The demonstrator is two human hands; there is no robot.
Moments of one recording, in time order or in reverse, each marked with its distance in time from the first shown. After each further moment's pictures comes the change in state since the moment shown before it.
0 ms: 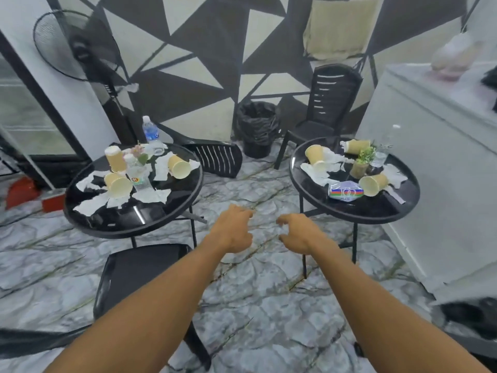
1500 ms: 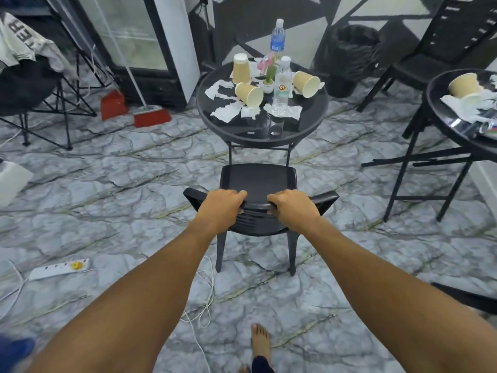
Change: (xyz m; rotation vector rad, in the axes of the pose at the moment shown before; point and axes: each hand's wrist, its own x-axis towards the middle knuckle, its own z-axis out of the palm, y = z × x) left_hand -0.345 -0.388 0.073 0.271 0.104 -0.044; right_hand -0.061 -0.408 0.291 -0.348 0.068 -0.567
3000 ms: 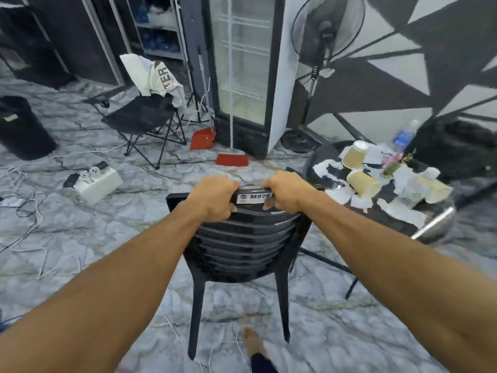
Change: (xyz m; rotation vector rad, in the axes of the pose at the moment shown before) left_hand -0.041 -0.365 -0.124 -0.112 -0.011 -0.379; right_hand 0.365 -0.219 -0.150 -0.034 -0.148 -0.322
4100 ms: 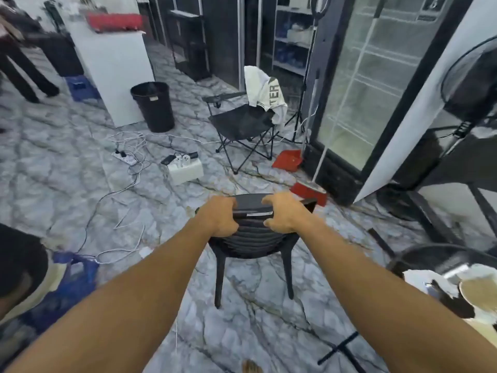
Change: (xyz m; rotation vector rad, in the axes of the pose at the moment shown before) left_hand 0.100 -0.151 0.042 -0.392 -0.019 -0.764; right_hand 0.269 0.008 -0.008 0.079 -0.153 -0.287
